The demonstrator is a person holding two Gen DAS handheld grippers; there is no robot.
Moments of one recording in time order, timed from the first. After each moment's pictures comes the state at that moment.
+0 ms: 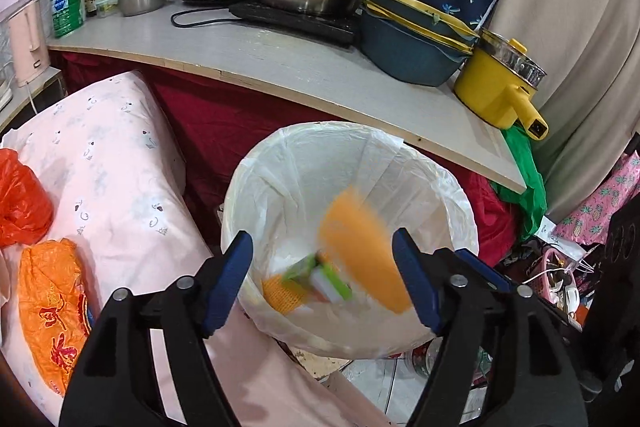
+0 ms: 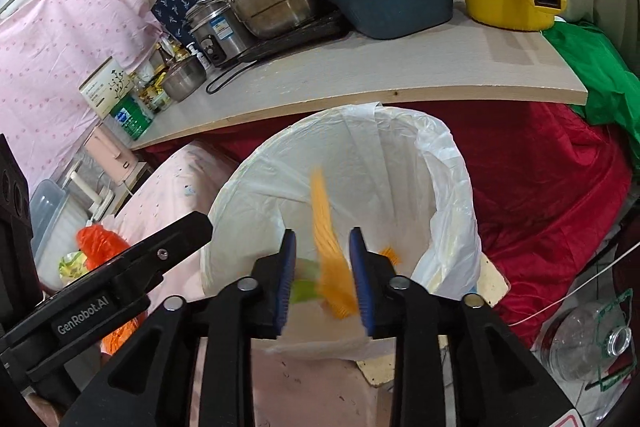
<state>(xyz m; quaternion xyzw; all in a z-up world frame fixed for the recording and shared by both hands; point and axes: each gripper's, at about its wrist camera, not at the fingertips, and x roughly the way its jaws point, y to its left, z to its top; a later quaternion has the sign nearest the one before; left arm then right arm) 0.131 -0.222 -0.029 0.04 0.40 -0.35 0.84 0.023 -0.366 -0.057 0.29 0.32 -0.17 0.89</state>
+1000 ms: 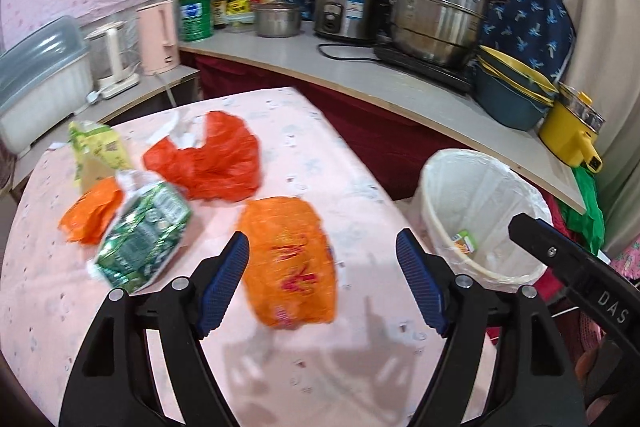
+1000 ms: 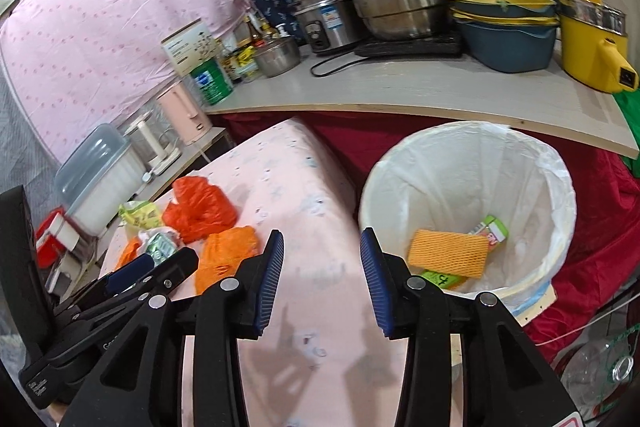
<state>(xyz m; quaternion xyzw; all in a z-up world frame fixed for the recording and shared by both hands) 0.111 -0.047 0.007 0.02 0.36 -0.19 0.91 0.039 -0.233 0.007 0.22 0.32 -0.06 0.92</state>
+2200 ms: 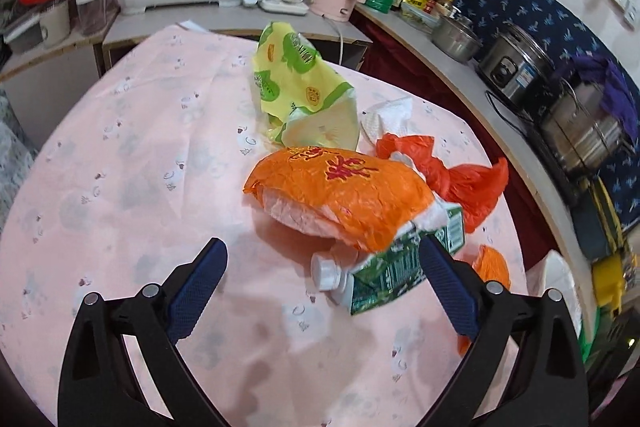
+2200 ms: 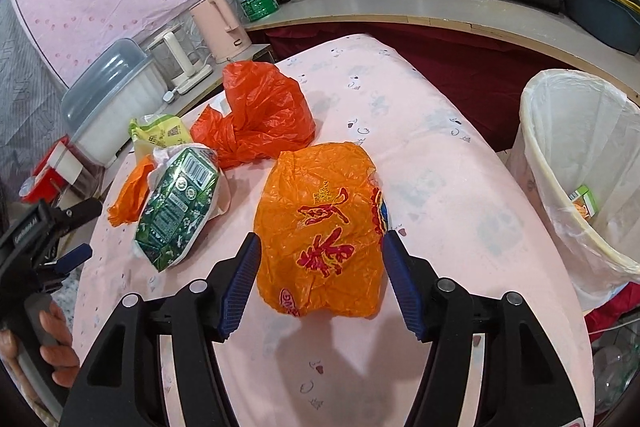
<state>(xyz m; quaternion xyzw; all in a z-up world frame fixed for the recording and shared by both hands) 0.180 0.175 -0.034 -0.19 0.42 -0.03 0.88 0.126 -0.120 -0.060 0.18 0.42 0.01 0.89</state>
